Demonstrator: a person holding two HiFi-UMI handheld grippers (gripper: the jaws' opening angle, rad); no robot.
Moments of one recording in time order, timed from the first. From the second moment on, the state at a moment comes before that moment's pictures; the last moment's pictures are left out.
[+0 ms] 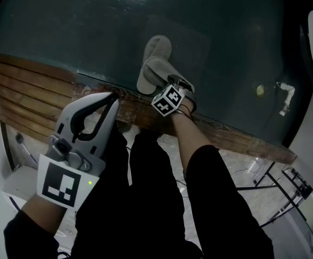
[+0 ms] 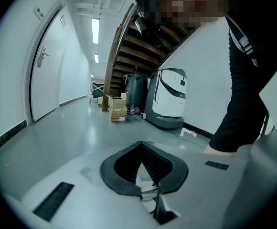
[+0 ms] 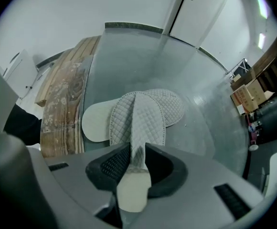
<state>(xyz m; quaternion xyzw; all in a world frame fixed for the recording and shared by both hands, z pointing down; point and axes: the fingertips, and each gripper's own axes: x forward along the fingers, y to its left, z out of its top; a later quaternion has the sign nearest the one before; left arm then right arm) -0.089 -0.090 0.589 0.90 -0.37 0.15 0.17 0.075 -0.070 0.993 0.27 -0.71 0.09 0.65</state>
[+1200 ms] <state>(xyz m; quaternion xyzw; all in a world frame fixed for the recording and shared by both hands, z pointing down) -0.076 -0.076 0.582 0.90 -0.36 0.15 0.19 0.145 -0.111 0.991 0.57 -0.50 0.53 0.39</state>
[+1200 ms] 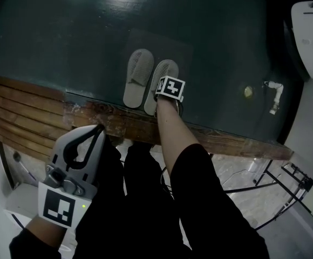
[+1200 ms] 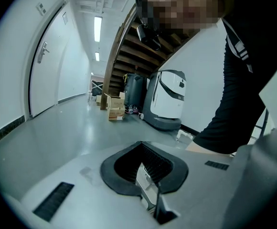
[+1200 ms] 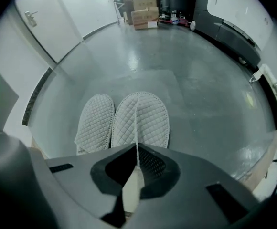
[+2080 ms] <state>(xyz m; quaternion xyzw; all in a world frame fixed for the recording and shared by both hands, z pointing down) -0.063 -0.036 0.477 0.92 -0.34 0.11 0.17 0.120 -0.023 0.858 0.54 -0.55 0.56 0.30</state>
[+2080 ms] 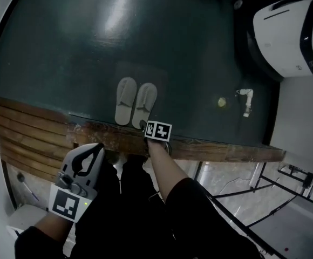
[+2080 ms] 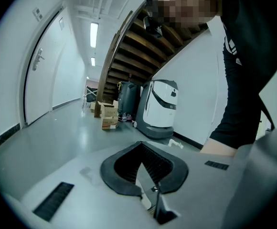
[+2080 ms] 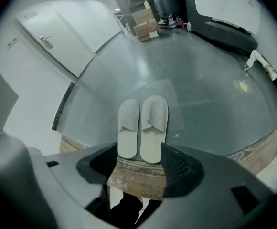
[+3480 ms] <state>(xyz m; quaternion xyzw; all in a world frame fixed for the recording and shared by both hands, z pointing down) -0.022 0.087 0.224 0.97 -0.22 0.02 0.14 0.085 0.114 0.200 0.60 -0.79 0.11 -0.01</state>
